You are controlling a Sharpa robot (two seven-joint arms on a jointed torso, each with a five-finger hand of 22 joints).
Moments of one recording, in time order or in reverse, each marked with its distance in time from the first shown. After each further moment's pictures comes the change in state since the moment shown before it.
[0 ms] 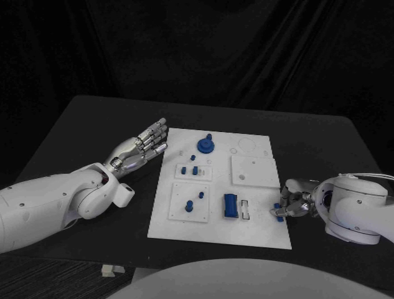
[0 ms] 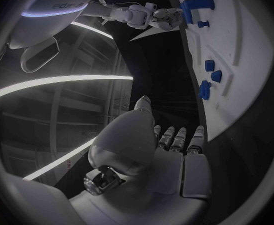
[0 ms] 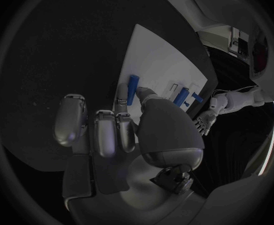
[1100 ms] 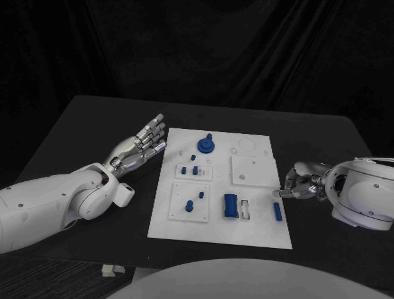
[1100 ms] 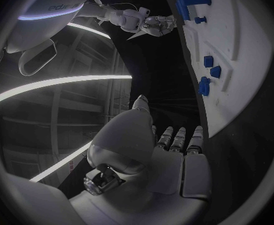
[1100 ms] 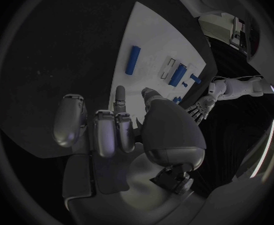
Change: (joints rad) left arm 0.000 -0.010 0.000 0.016 0.000 -0.051 -0.002; left_hand -0.052 -0.009 -0.012 0.007 -0.076 -0.028 -0.101 0.000 -0.004 -0.002 -0.045 0.000 0.000 0.000 -0.022 0.000 0.000 0.000 -0.004 -0.032 0.000 -0.004; right arm 0.102 -0.049 -0.008 0.023 0.030 -0.028 0.011; right_hand -0.114 -0.011 -0.058 0.042 -0.167 -0.012 -0.001 0.035 -0.157 0.003 0.004 0.000 0.000 0.001 0.008 -0.004 0.000 0.000 0.004 0.011 0.003 -0.001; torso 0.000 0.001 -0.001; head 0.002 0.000
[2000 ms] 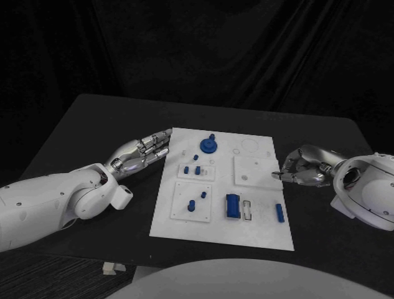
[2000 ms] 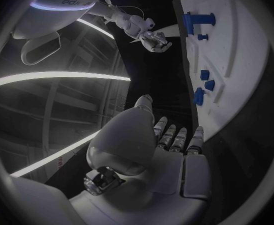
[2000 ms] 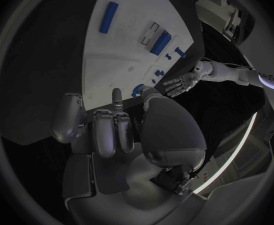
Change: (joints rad) left arm 0.000 -0.020 0.000 0.006 0.000 0.111 -0.044; left_hand 0.048 -0.046 0.079 0.000 0.093 0.204 0.213 0.022 0.025 0.004 0.005 0.075 0.013 0.000 -0.019 0.000 0.000 -0.054 0.005 -0.010 0.000 0.012; right arm 0.035 -0.046 0.001 0.031 0.013 -0.208 0.175; right_hand 0.051 -0.020 0.017 0.003 0.061 -0.108 0.030 0.041 -0.104 -0.003 0.025 0.000 0.000 0.001 0.019 -0.015 0.000 0.000 -0.011 0.018 -0.038 0.000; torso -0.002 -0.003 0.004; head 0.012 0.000
